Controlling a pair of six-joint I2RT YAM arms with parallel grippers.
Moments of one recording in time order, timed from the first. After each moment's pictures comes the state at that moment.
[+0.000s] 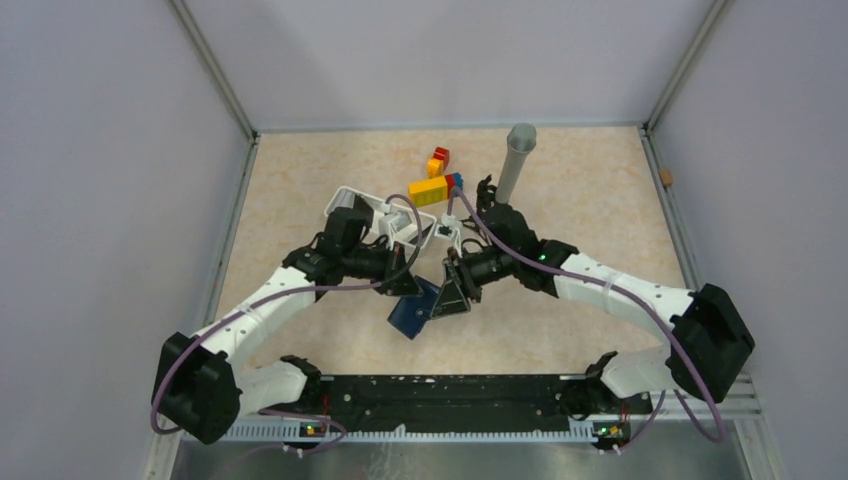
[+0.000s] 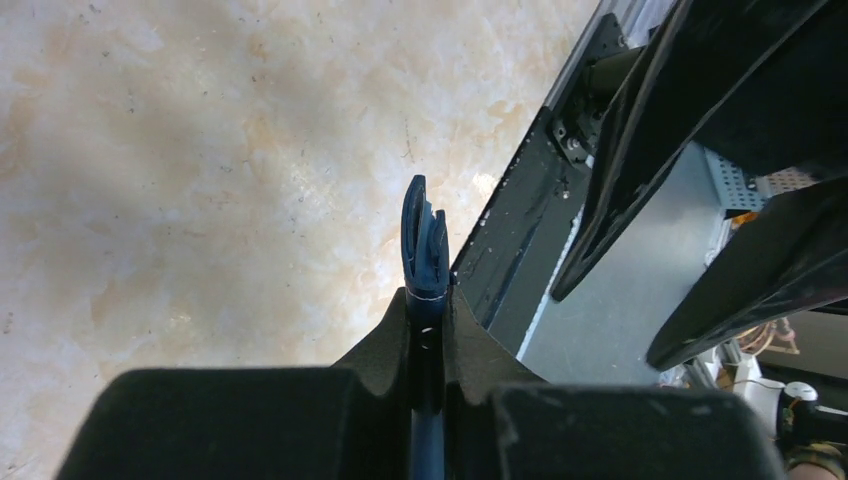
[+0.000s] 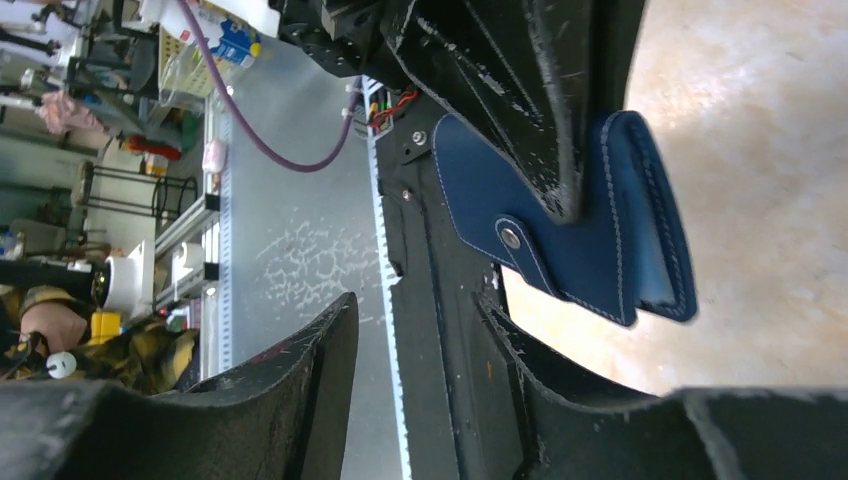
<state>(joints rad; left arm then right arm) -0.50 1.16 0.77 -0.37 0.77 -0.28 0.79 1.31 0.90 -0.19 -0.85 0.32</state>
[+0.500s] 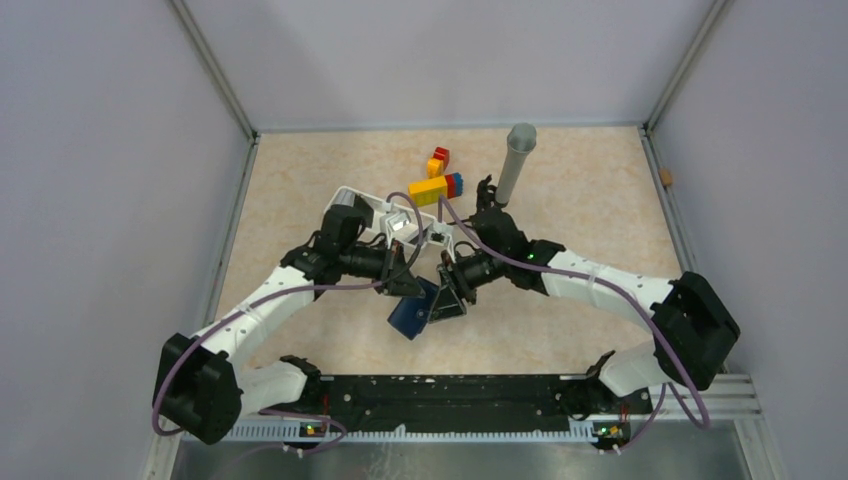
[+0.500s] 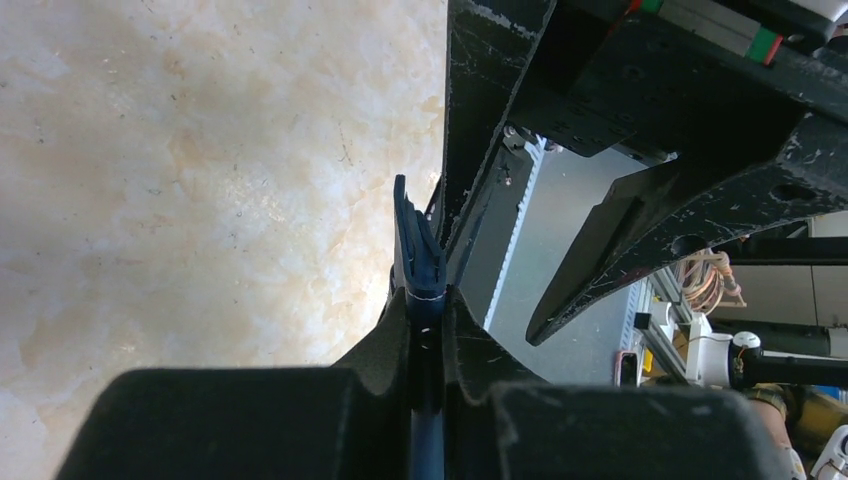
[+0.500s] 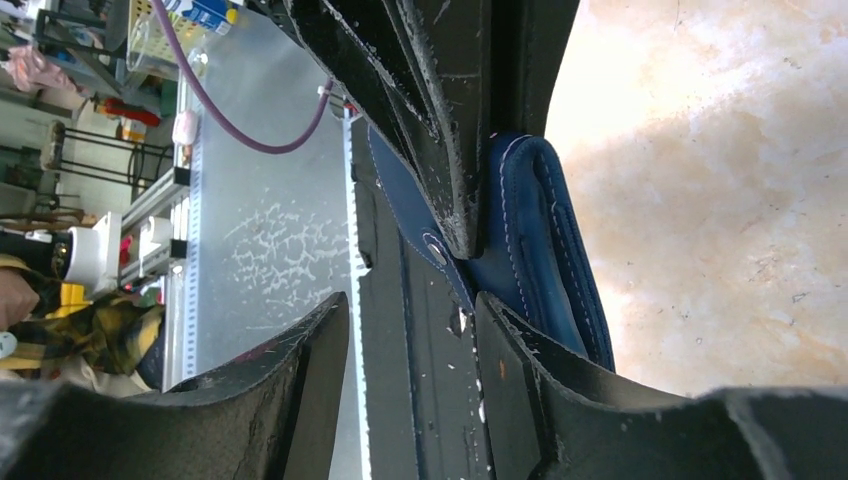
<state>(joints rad) -0.47 1.16 0.77 -0.34 0.95 -0.30 0.82 1.41 0.89 -0.13 -0.88 0.23</state>
